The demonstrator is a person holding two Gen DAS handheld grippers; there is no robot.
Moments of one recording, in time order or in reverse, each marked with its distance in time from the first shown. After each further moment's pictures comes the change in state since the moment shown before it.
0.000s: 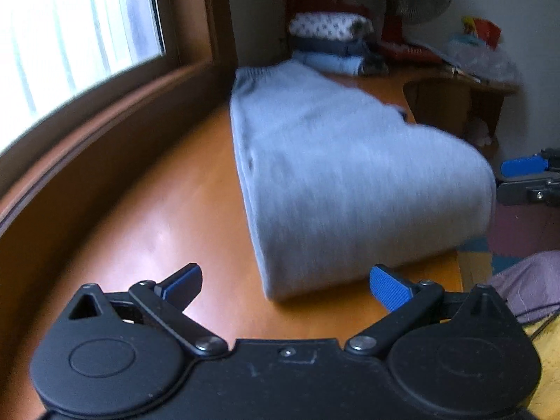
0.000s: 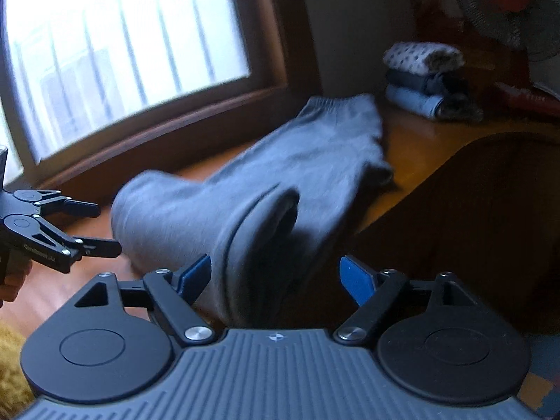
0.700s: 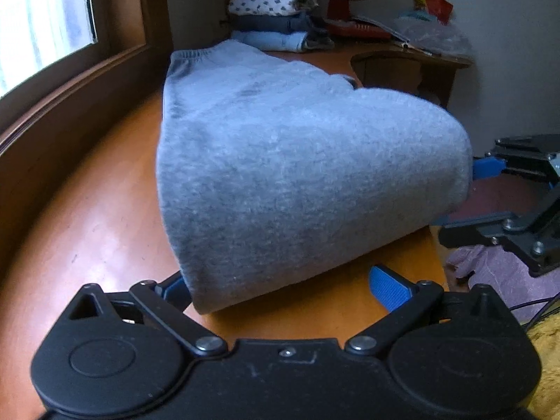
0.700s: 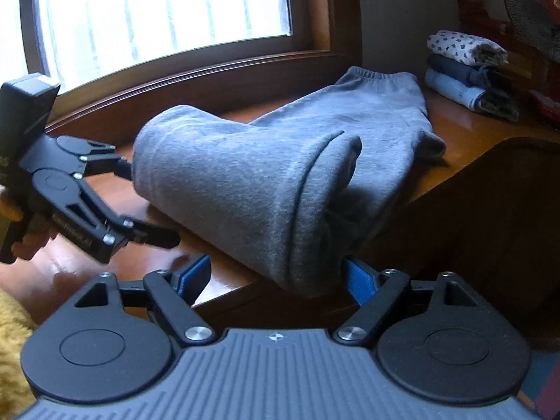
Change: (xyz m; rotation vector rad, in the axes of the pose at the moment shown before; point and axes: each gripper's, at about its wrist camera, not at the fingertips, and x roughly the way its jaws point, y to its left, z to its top) left arm 0.045 -0.010 -0.003 0.095 0.033 -0.166; right arm 0.033 0.040 -0.024 -0.128 0.074 0.000
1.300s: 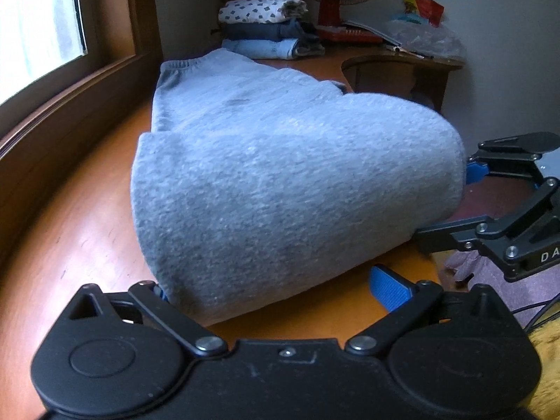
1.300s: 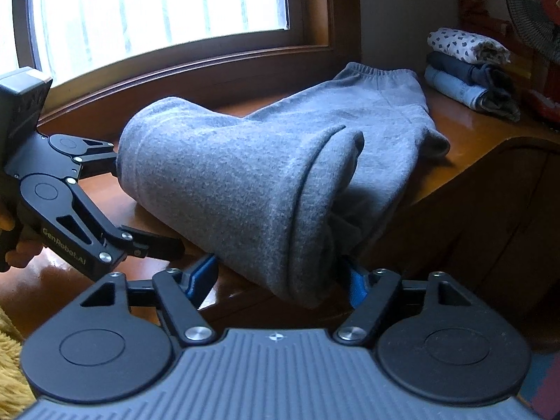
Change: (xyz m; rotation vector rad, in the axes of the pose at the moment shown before) left arm -0.002 -0.006 0.003 0.000 -0.042 -0.028; right arm 0.011 0.003 0.001 -0.003 0.002 -0.020
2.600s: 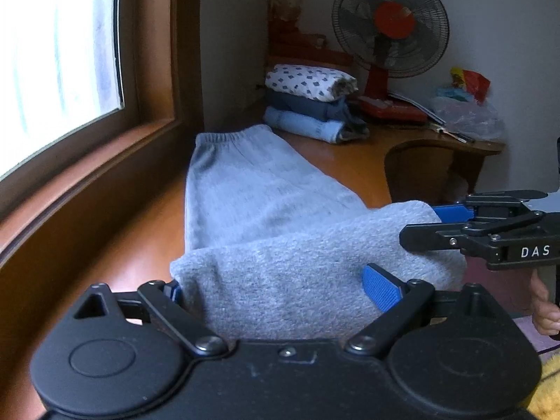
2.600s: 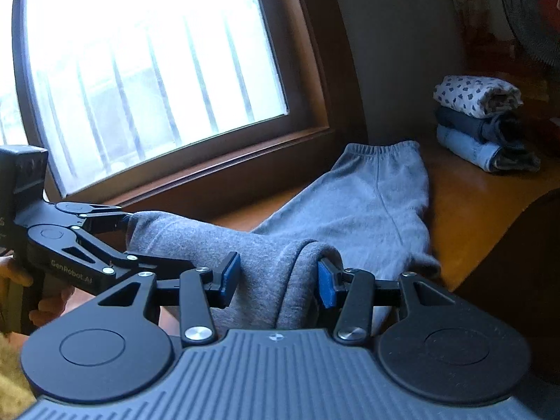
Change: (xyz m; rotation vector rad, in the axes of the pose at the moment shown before) left arm 0.002 0.018 0.115 -0.123 -0.144 0.106; right arm 0.006 -0.093 0.093 0.113 -0.199 0.170
